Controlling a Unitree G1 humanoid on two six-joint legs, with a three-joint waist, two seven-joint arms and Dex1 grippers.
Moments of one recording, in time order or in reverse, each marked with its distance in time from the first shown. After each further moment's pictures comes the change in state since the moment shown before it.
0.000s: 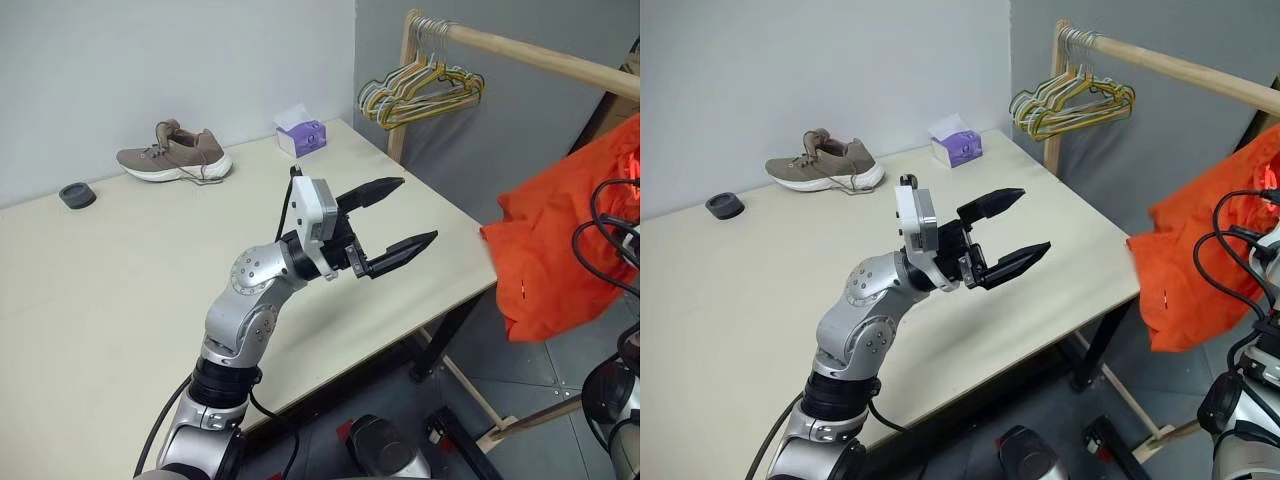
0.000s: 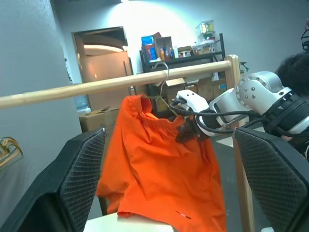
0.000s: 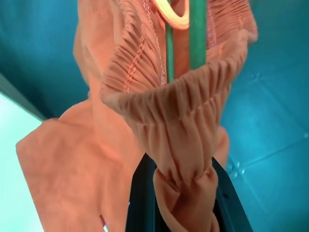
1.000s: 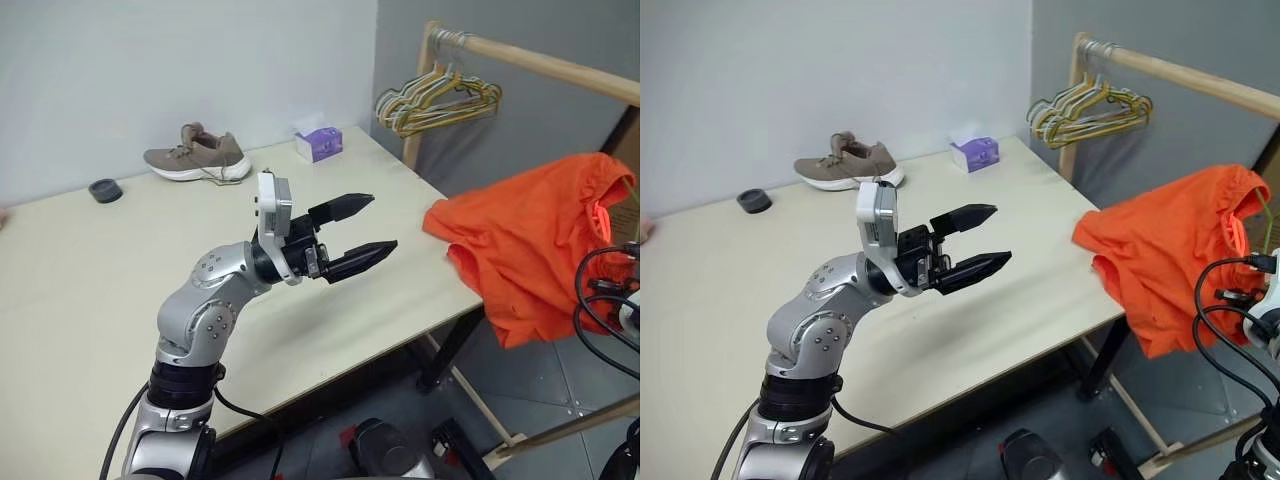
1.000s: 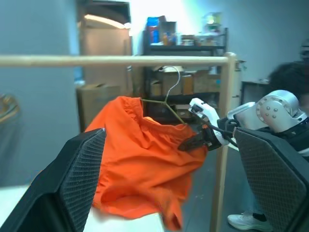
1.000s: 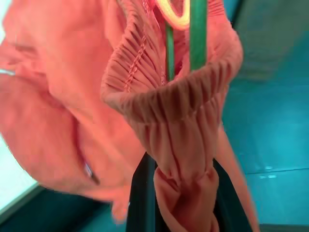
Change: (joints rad) left arm 0.037 0.142 0.108 -0.027 -0.176 0.190 -0.094; right arm 0.428 0.095 -0.069 -0.551 0.055 0.078 0.201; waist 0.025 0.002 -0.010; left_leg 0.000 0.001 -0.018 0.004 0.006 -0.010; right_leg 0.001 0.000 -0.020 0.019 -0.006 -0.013
